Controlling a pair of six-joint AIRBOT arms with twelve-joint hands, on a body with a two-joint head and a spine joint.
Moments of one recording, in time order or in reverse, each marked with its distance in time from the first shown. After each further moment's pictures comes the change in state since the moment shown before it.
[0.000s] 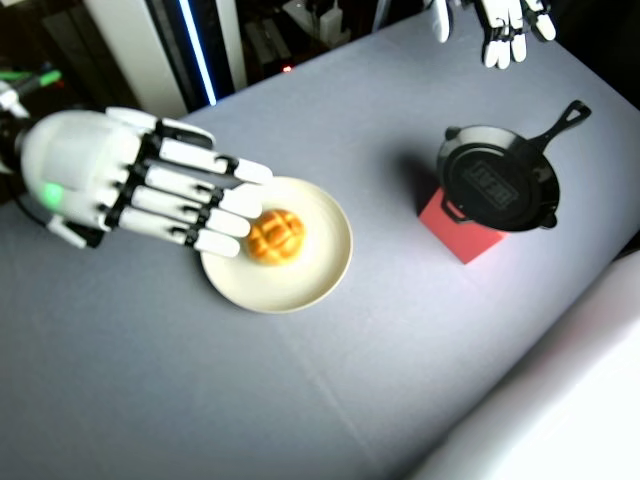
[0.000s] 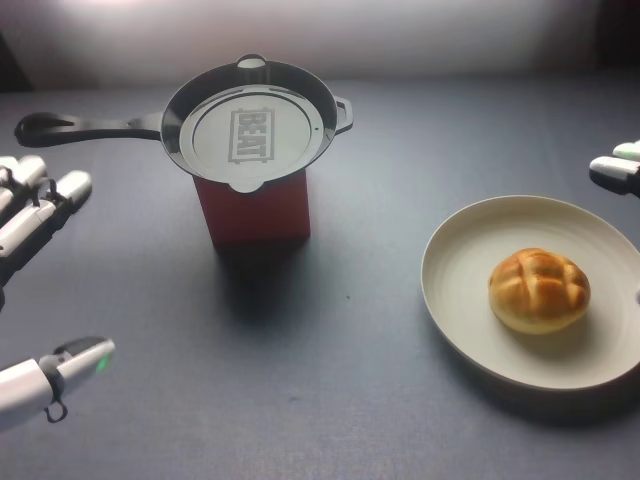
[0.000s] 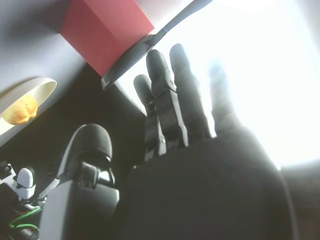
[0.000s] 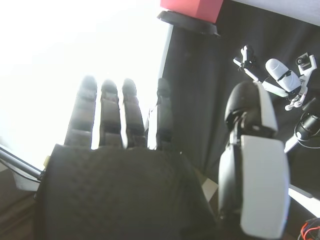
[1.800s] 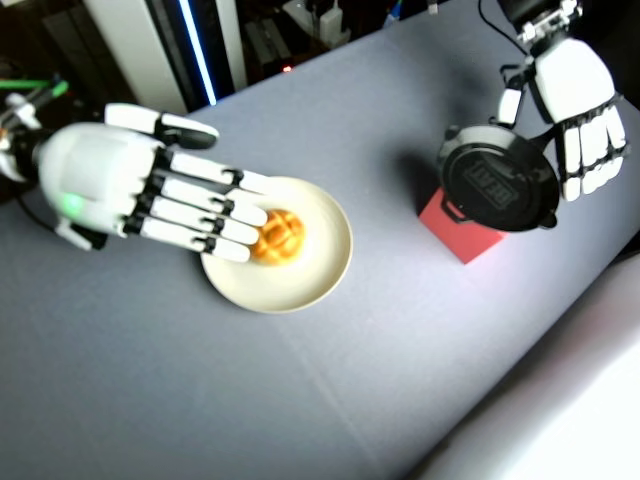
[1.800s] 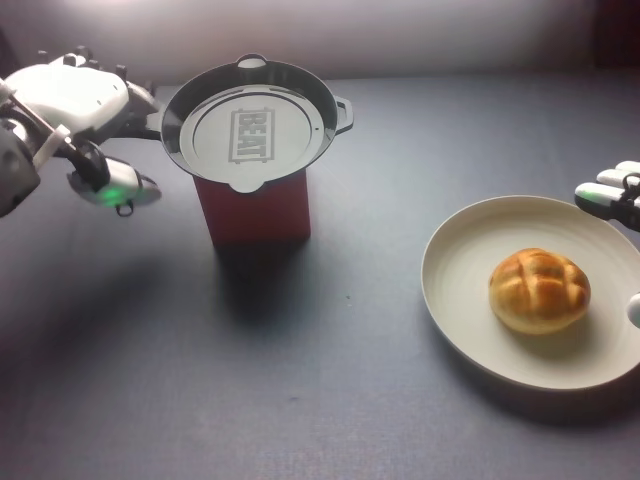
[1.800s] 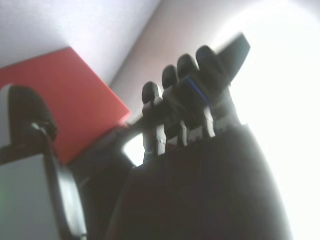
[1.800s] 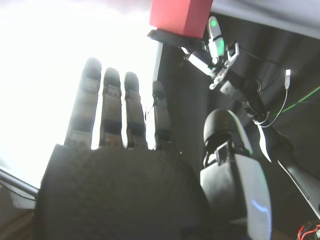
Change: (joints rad) left arm -0.750 -0.333 0.701 -0.231 1.036 0.384; right arm -0.002 -0.027 0.029 -0.038 -0.060 0.019
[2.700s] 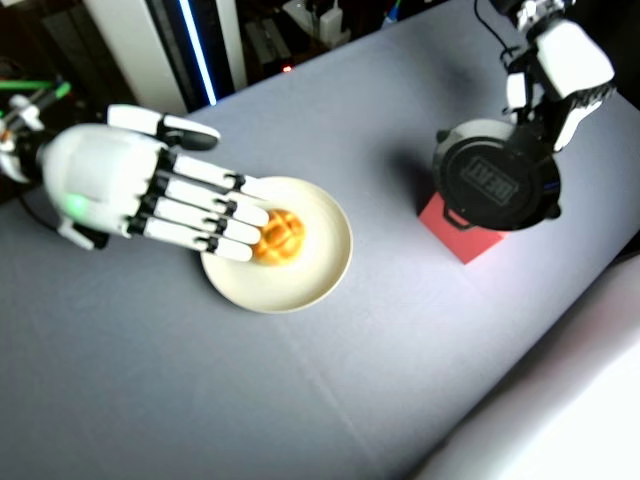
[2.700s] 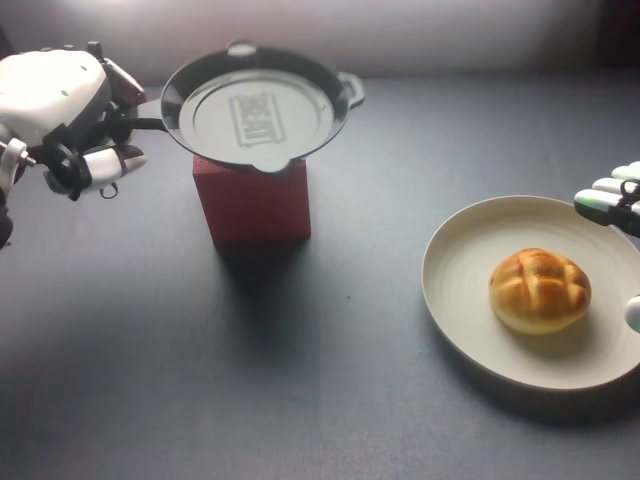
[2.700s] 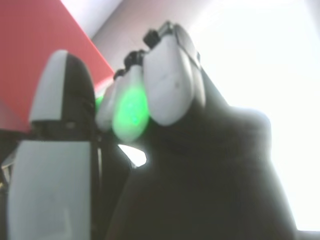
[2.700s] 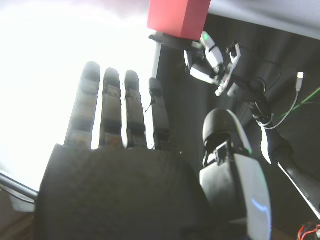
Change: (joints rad) left arm 0.124 0.097 -0.177 0.233 -0.360 -0.428; right arm 0.000 -0.007 0.002 -0.002 -0.007 0.005
